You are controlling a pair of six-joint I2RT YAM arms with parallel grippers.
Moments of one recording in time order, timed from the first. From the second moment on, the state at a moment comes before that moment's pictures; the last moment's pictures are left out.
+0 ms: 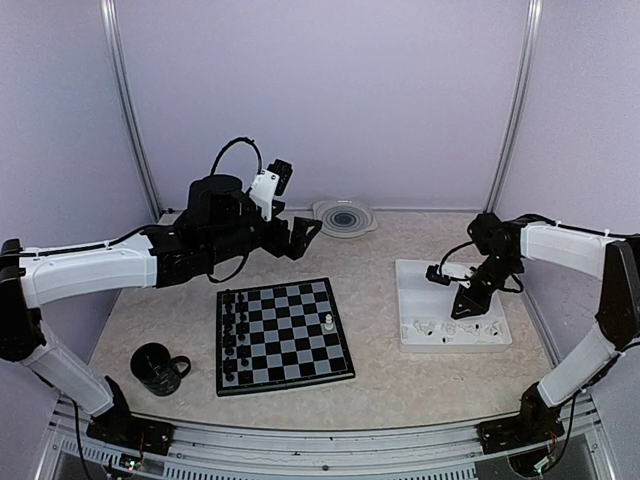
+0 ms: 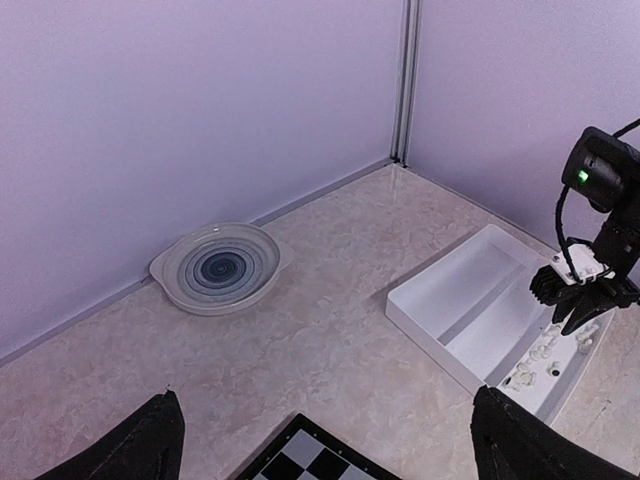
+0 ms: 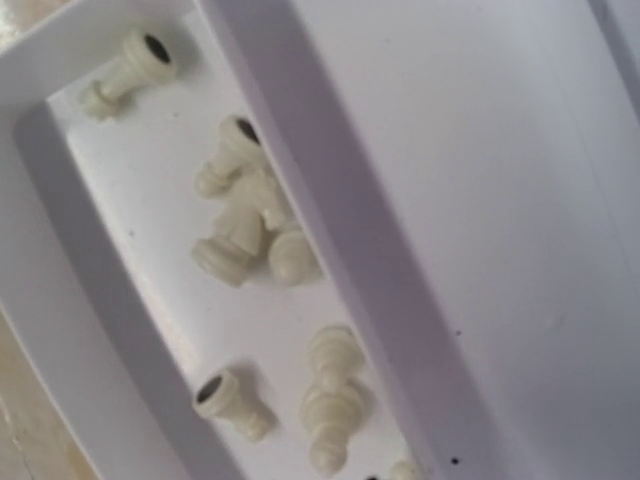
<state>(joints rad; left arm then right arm) -0.85 1.48 1.12 0.14 -0.13 -0.03 0.25 1.52 1.03 -0.89 -0.25 -0.77</state>
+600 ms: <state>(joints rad) -0.87 1.48 1.12 0.13 -0.14 -0.02 0.25 1.59 1.00 -0.88 -0.23 -0.76</state>
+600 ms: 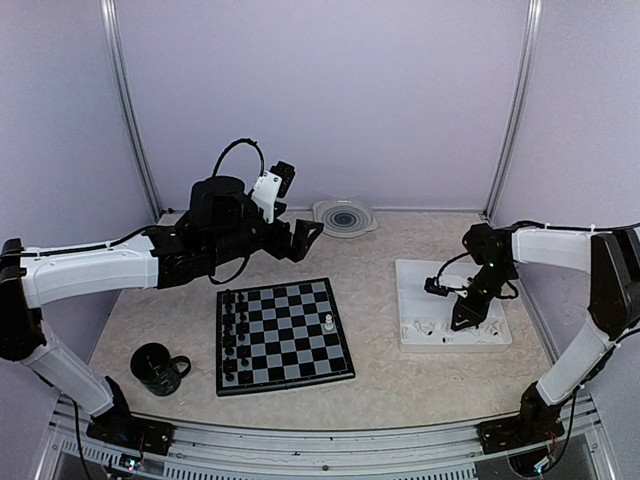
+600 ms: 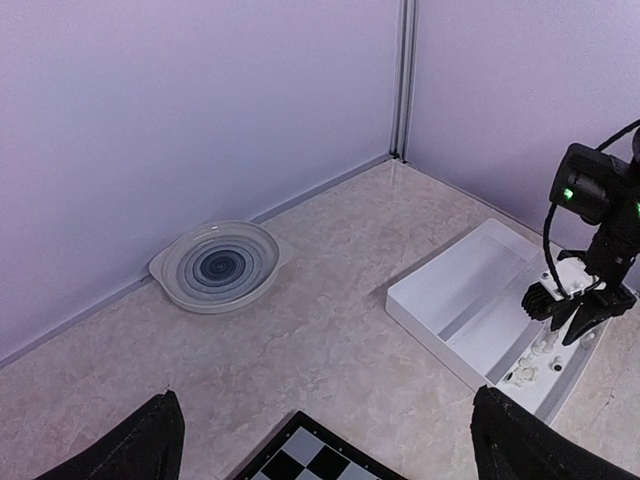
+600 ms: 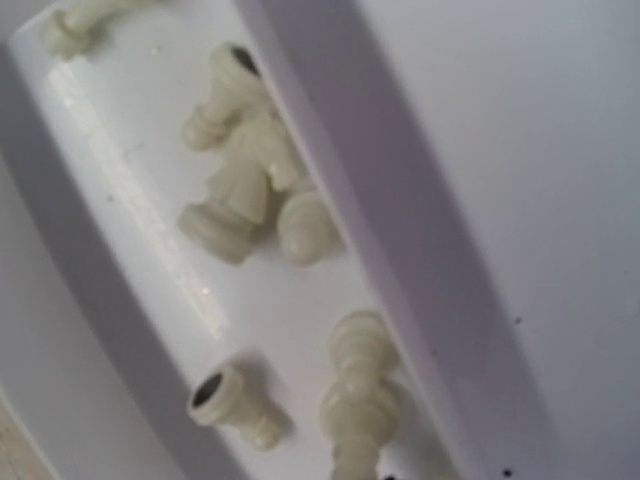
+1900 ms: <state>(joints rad) -0.84 1.49 1.12 0.13 -0.33 -0.03 0.73 1.84 1.54 -1.04 -0.29 -0.75</state>
